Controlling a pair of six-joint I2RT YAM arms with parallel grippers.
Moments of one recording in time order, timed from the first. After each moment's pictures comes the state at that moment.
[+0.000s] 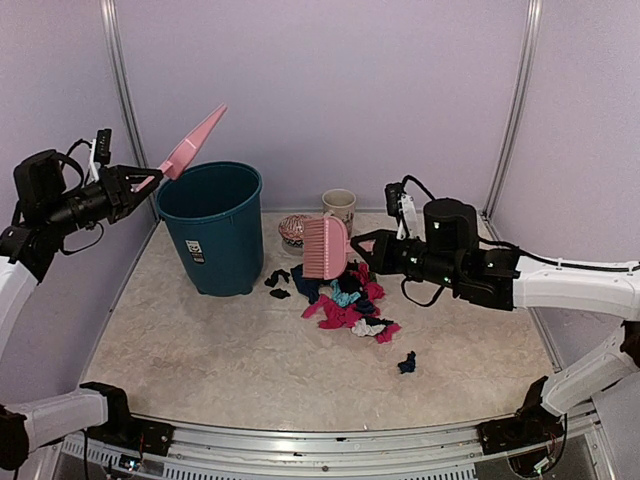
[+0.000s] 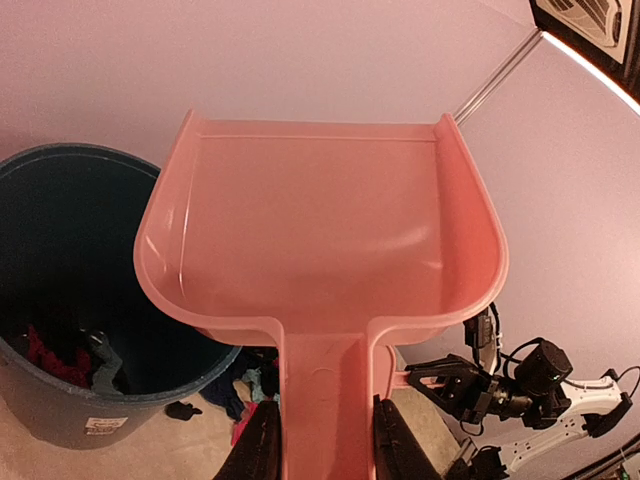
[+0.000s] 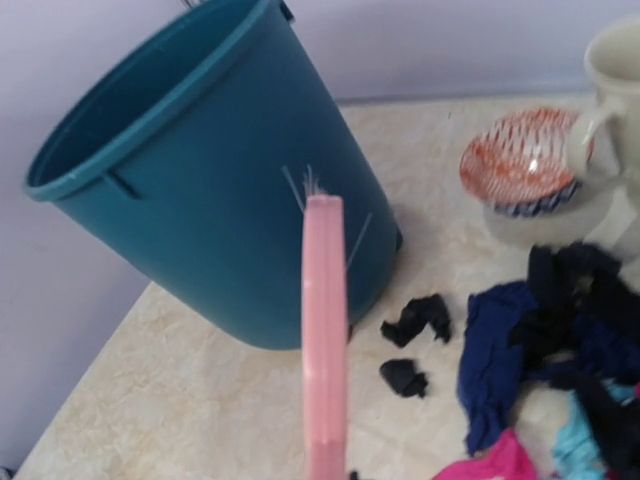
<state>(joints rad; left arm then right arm) -0.05 0.90 1.10 -0.30 0.69 -0.62 0.91 1.33 0.95 0.15 0.09 0.56</state>
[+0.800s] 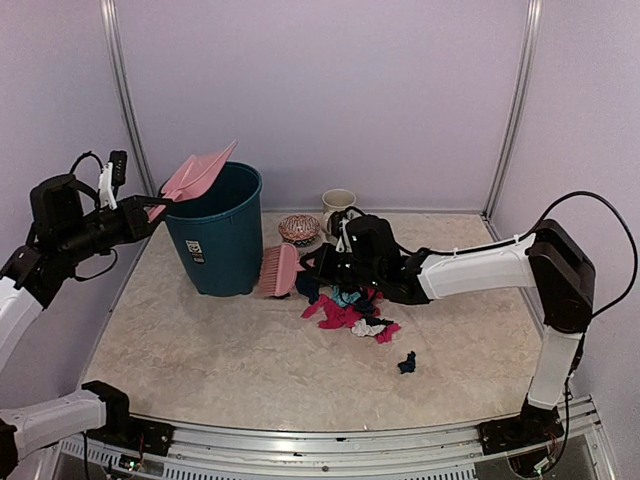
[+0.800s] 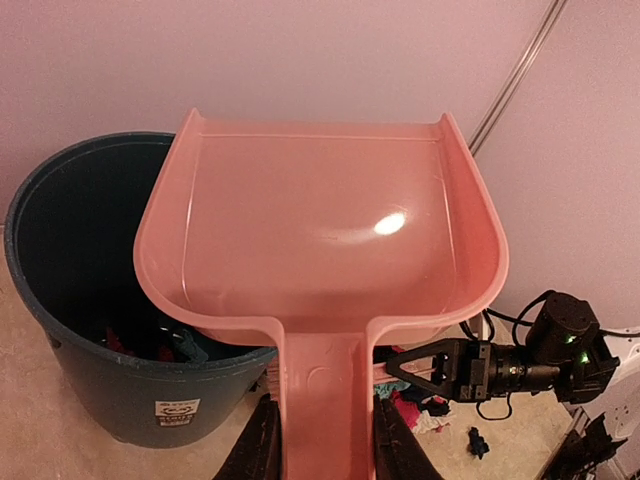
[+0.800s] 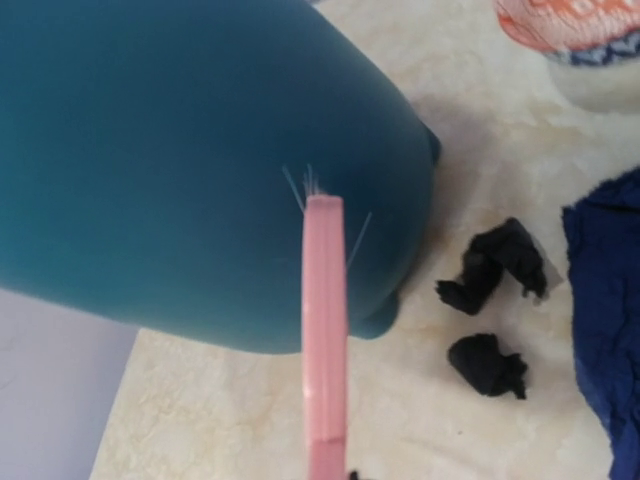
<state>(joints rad) -0.23 0.81 0.96 -0.33 0.36 -0.35 0.91 1.87 1.21 0.33 0.00 0.87</state>
